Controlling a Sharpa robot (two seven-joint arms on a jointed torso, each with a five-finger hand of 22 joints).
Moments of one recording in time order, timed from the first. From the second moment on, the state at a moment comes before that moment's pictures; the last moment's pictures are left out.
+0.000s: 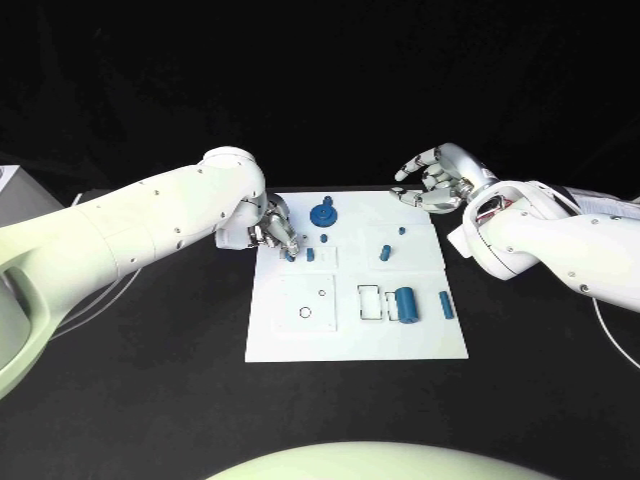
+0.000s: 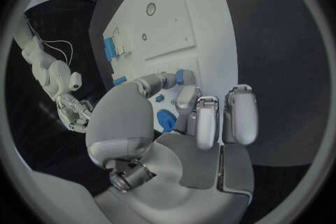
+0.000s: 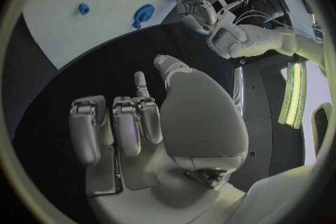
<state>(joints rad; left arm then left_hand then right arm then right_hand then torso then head) 1.32 -0.38 -0.03 0.94 -1.06 0.54 -0.51 1.03 -0.18 0.77 0.09 0.54 0.90 0.06 0.68 0.88 1.31 -0.02 1.28 1.04 1.47 -0.07 1.57 1.31 0.06 1.42 0.03 1.44 1.31 1.31 -0.83 -0.12 1.50 -1.06 -0.62 -0.12 1.36 -0.23 0.30 0.28 0.39 0.91 0.16 0.25 0.35 1.47 0.08 1.52 1.31 1.47 0.00 1.56 1.31 0.02 1.47 0.10 1.55 1.31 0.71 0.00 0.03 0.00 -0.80</state>
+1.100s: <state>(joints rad) 1.31 -0.37 -0.03 0.93 -1.01 0.47 -0.55 1.05 -0.20 0.73 0.04 0.51 0.88 0.09 0.67 0.94 1.30 0.01 1.27 1.00 1.47 -0.07 1.57 1.31 0.06 1.41 0.04 1.42 1.31 1.31 -0.83 -0.12 1.50 -1.07 -0.62 -0.12 1.36 -0.23 0.30 0.28 0.39 0.91 0.16 0.25 0.35 1.47 0.08 1.52 1.31 1.47 0.00 1.56 1.31 0.02 1.47 0.10 1.55 1.31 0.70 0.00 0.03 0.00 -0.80</state>
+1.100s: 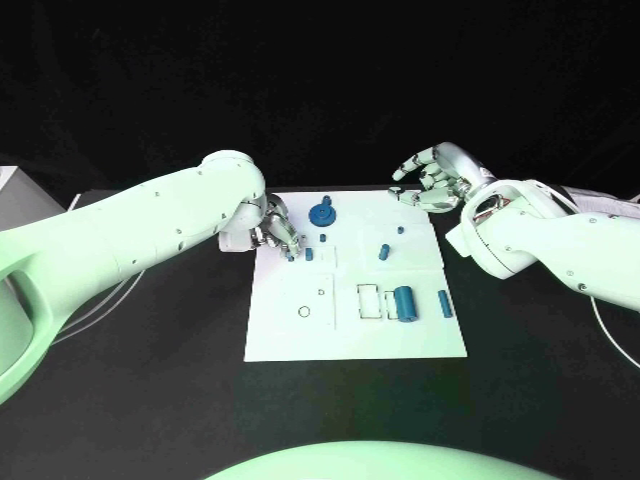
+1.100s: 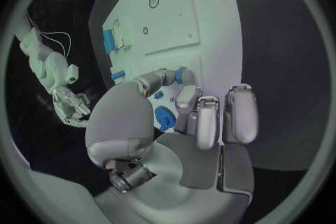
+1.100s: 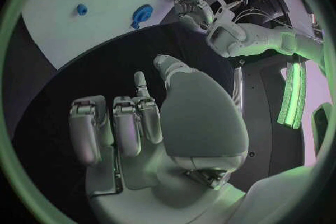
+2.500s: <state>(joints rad) 1.31 -0.41 -0.04 0.95 -0.93 0.42 -0.55 1.12 -0.25 0.73 0.18 0.52 0.87 0.10 0.69 0.94 1.26 0.02 1.27 1.00 1.47 -0.05 1.57 1.31 0.06 1.41 0.05 1.41 1.31 1.31 -0.84 -0.12 1.50 -1.07 -0.62 -0.12 1.36 -0.23 0.30 0.28 0.39 0.91 0.16 0.25 0.35 1.47 0.08 1.52 1.31 1.47 0.00 1.56 1.31 0.02 1.47 0.10 1.55 1.31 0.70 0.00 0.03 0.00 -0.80</state>
